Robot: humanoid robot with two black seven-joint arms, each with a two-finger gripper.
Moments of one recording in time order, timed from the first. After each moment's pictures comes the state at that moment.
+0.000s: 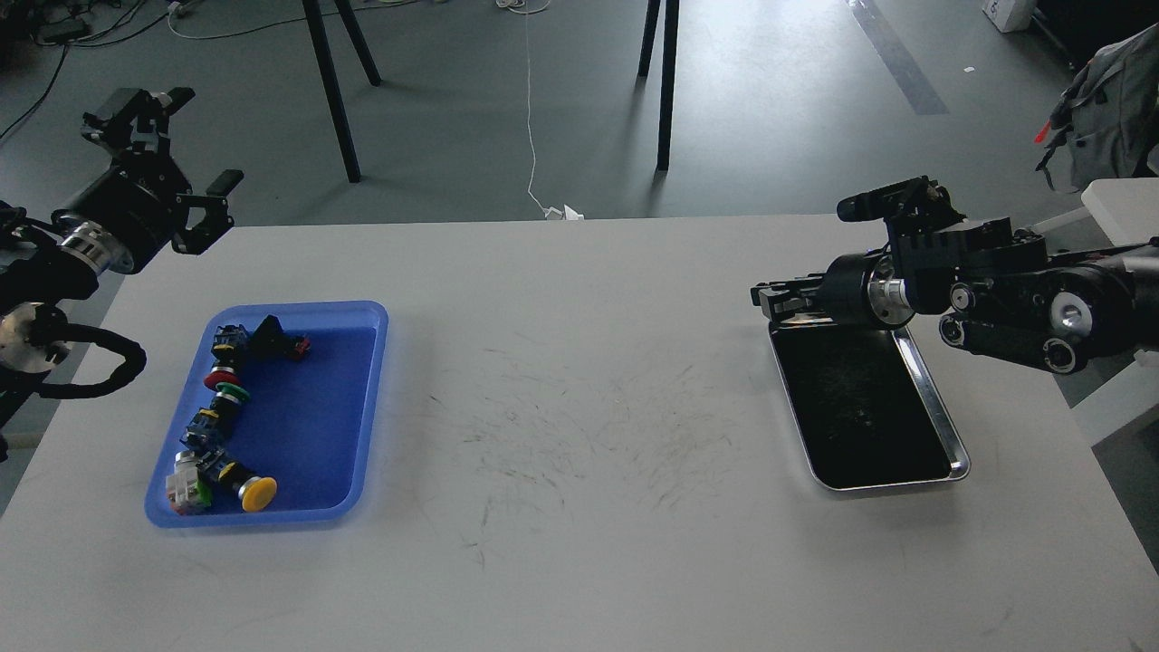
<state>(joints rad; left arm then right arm) -0.81 0.68 -0.47 -0.72 0.04 -0.41 -0.35 1.46 -0.38 -0.64 0.99 -0.93 0.07 0.23</state>
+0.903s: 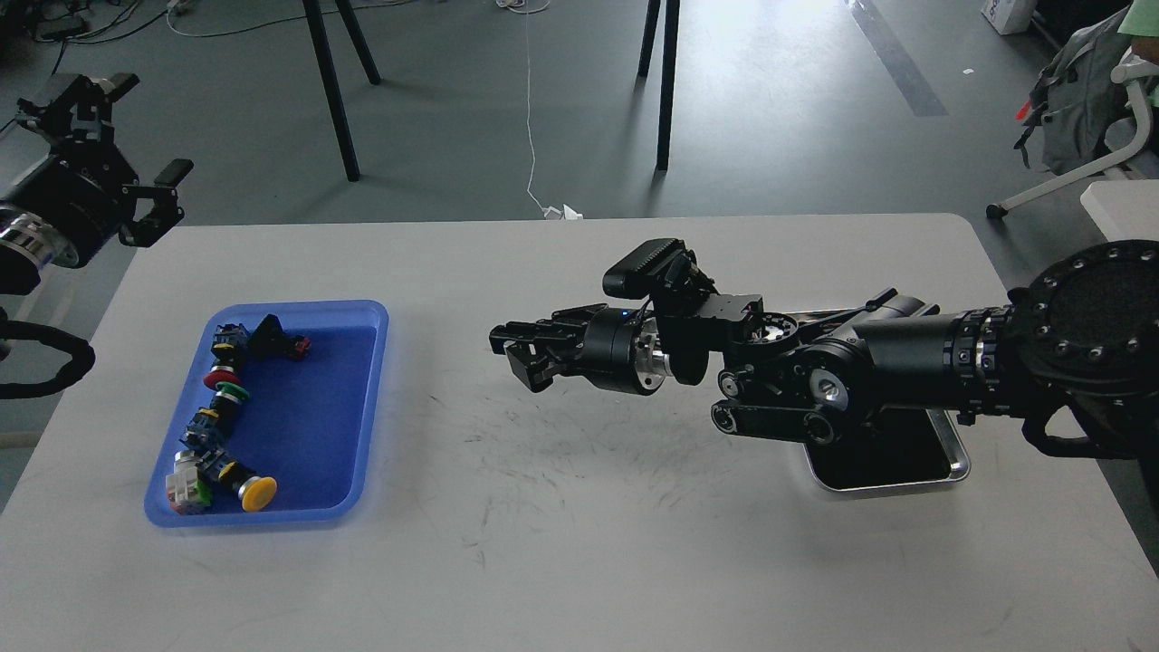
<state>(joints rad) -0.80 0.75 -0.47 -0.74 0.03 -0.41 -0.35 1.34 0.00 -0.62 0.97 -0.94 -0.33 0.35</state>
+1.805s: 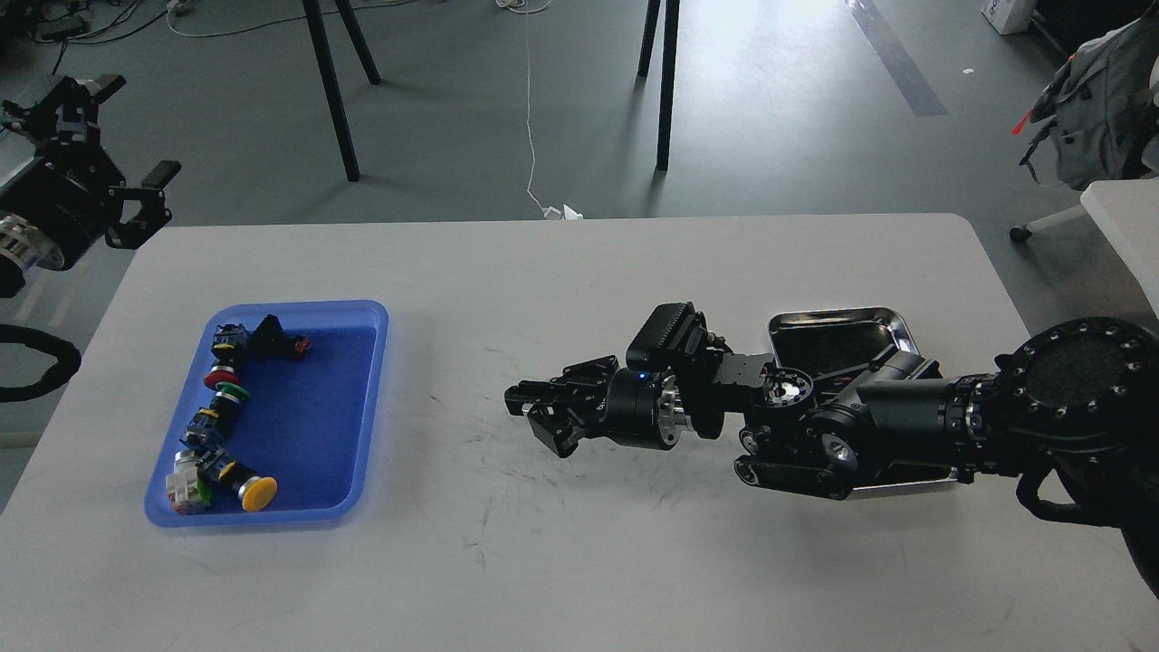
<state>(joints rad) -0.79 0.79 -0.48 -0.74 0.01 -0.44 -0.35 1.18 0.00 -0.60 0.88 -1.13 -0.38 0.44</state>
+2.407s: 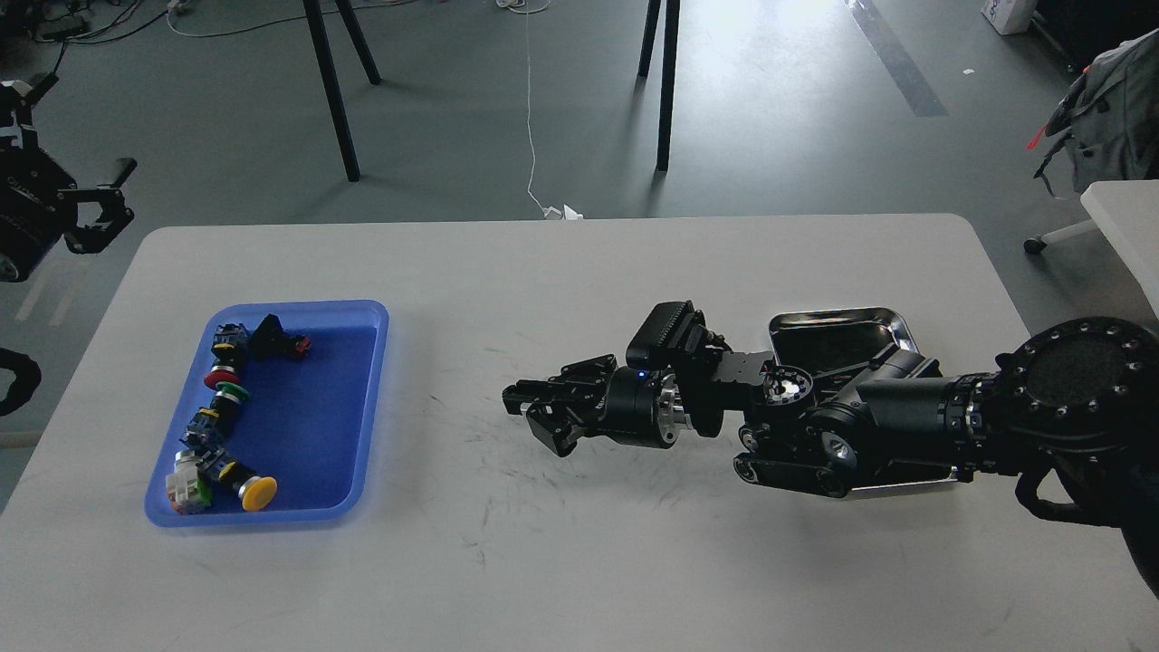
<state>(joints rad) -0.71 0.81 -0.54 -0.73 -0.06 -0.49 -0.40 1.18 0.00 -0.59 0.87 -1.13 -0.38 0.45</state>
